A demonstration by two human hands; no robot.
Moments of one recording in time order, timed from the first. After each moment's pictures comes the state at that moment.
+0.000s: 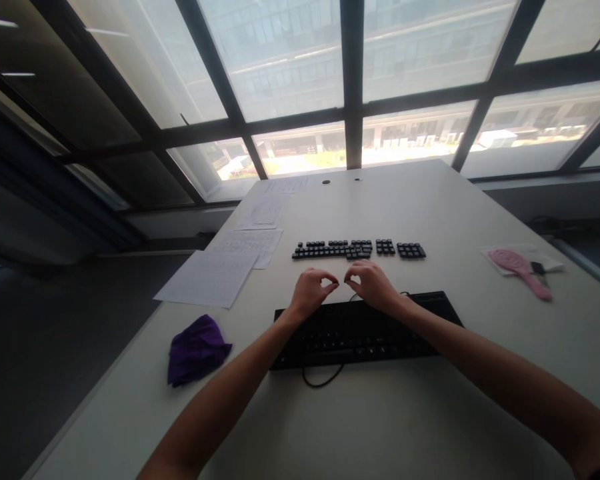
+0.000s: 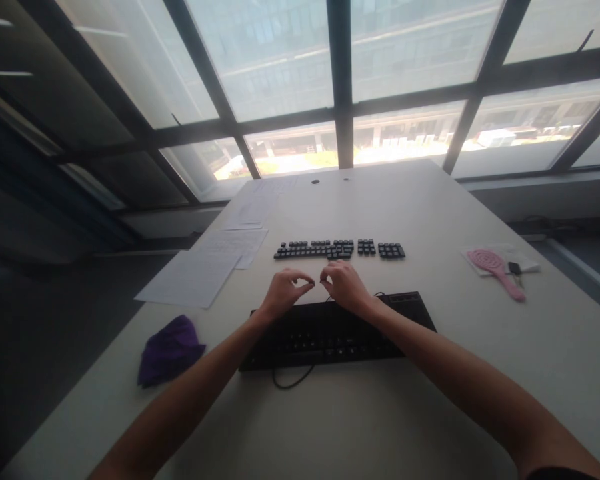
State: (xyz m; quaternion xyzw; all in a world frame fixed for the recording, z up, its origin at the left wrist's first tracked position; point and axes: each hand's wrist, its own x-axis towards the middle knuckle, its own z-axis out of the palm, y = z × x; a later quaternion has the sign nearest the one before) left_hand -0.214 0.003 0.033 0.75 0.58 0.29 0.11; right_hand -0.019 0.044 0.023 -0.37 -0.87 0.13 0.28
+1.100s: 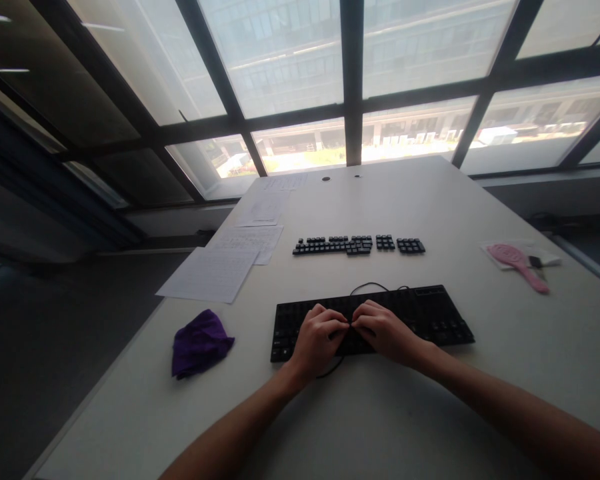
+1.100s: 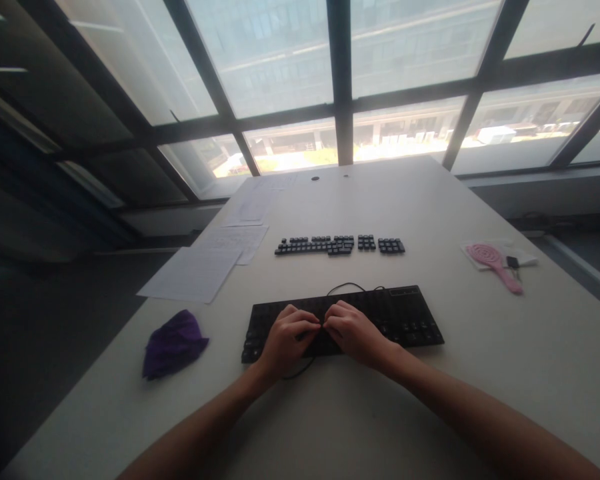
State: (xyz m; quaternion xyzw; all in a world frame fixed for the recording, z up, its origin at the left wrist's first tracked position) left_hand -0.193 -0.101 0.009 0.79 0.50 0.31 0.12; right_hand 0.013 -0.051 0.007 -0.25 -0.89 0.24 0.30
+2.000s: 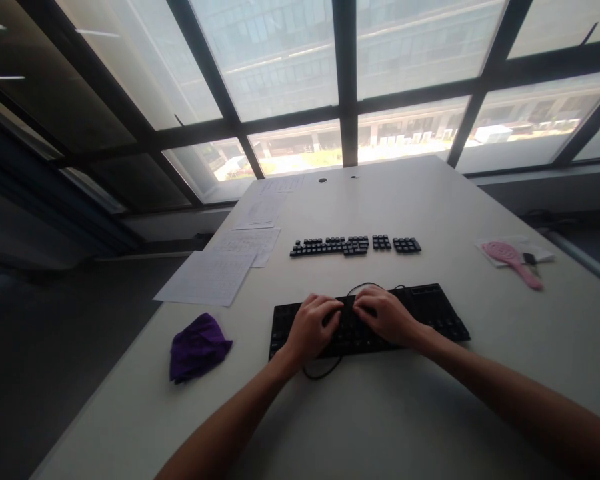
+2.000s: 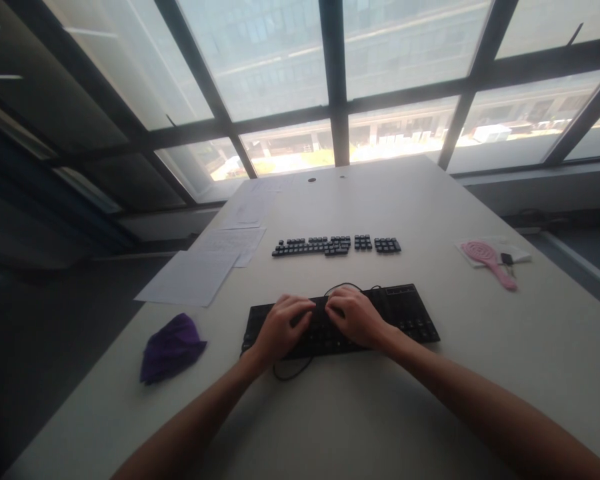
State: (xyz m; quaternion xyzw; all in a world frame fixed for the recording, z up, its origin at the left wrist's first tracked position) left_hand -0.198 -0.080 0.028 0.80 0.51 0.29 0.10; right_hand 0.020 -0.024 0.015 -0.32 -0.88 0.21 0.30
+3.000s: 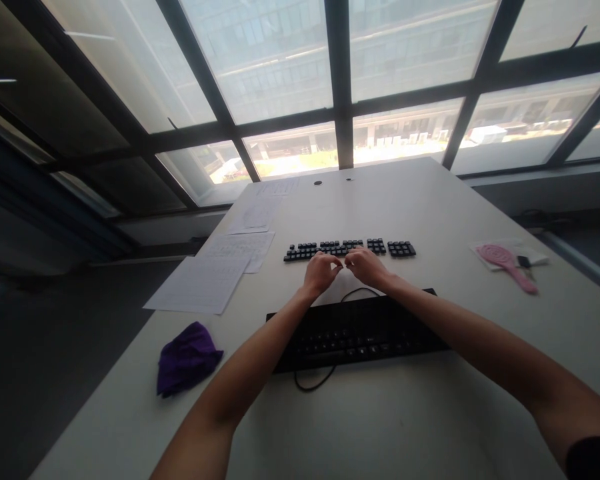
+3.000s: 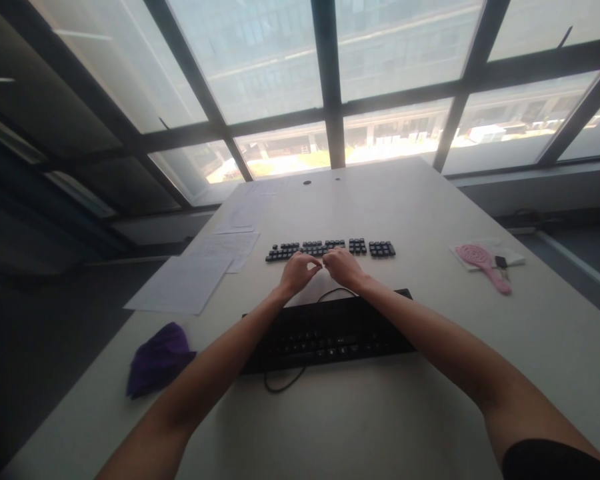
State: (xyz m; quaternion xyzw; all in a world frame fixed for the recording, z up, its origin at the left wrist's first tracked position) left_hand -0.180 0.070 0.018 0.78 0.57 0.25 0.07; right_hand -0.006 0.102 0.013 -0.40 -0.89 0.09 0.22
